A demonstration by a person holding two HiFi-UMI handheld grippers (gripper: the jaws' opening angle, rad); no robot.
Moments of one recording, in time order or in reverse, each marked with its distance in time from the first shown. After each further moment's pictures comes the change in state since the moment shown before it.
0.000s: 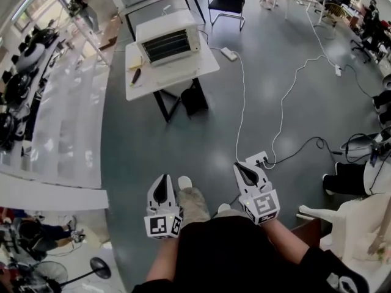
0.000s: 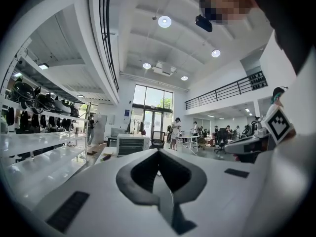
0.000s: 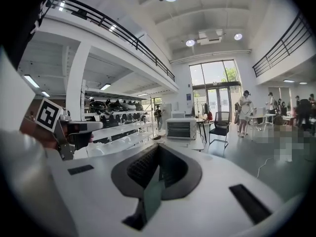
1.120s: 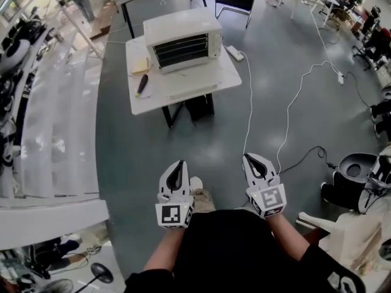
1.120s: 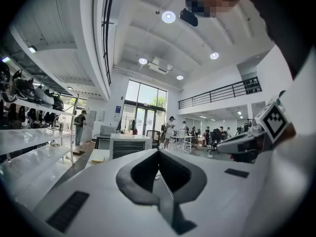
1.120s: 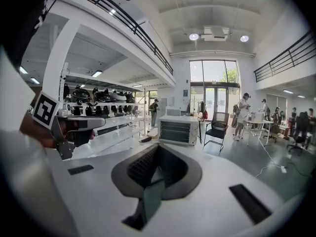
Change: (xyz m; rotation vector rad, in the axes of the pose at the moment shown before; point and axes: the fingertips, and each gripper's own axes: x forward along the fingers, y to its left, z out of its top) left arm 0.228 0.157 0.018 -0.001 0.023 -0.131; right arm 0.267 -0.034 0.061 -0.061 0.081 -0.085
